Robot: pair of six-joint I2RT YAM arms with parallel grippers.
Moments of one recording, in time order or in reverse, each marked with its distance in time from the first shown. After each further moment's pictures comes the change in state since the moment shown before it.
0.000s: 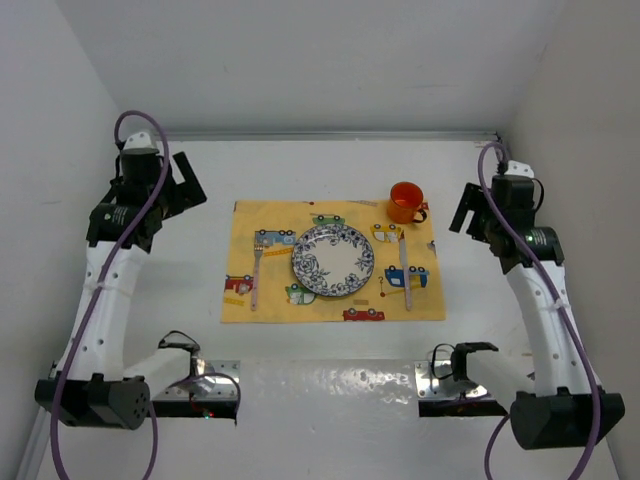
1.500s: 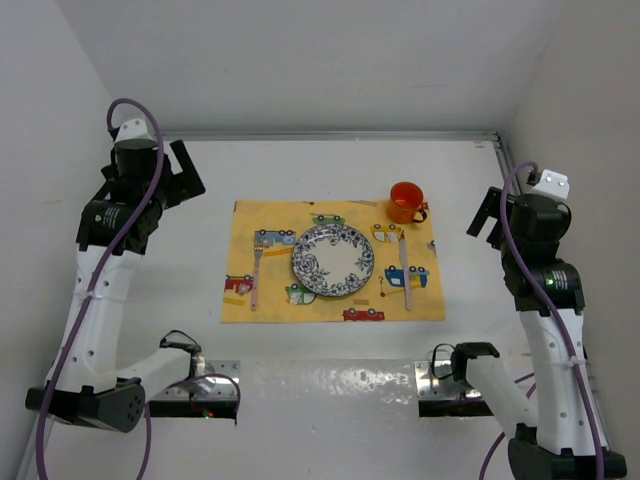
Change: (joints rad) left arm -0.074 -0.026 0.136 -0.055 -0.111 0.018; right arm 0.000 -0.244 -0.009 0.005 0.180 -0.032
